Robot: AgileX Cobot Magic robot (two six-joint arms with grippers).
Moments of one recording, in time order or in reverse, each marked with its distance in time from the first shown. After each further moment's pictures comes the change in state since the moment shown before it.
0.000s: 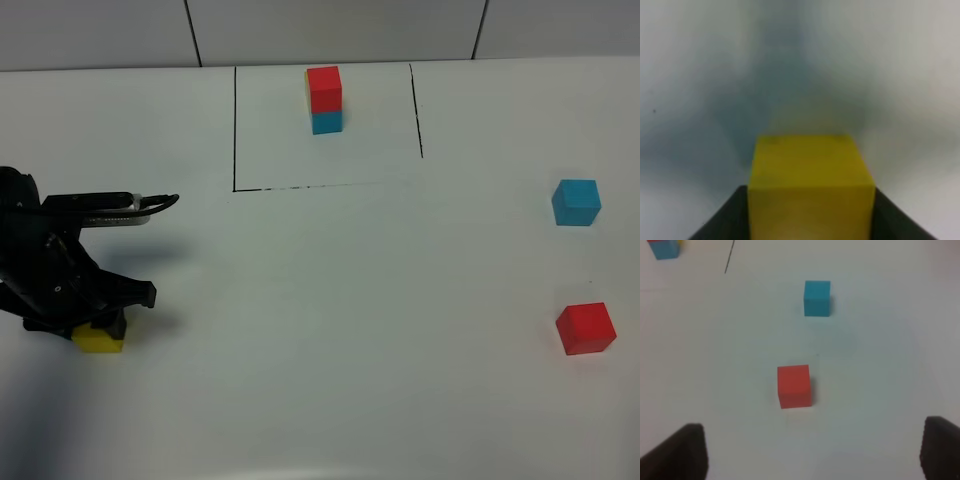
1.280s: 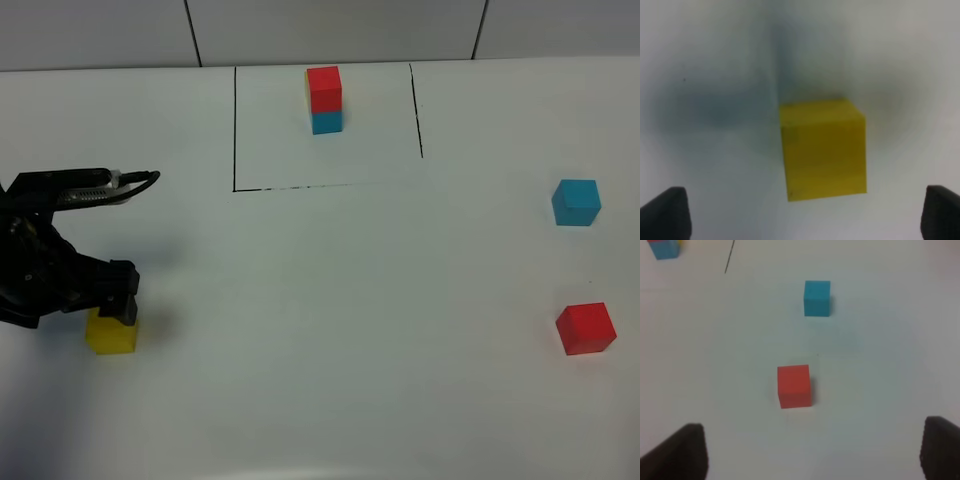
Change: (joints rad) left arm 0.000 -0.170 0.000 -0.006 0.107 0.002; right arm 0.000 0.000 0.000 0.000 0.000 0.000
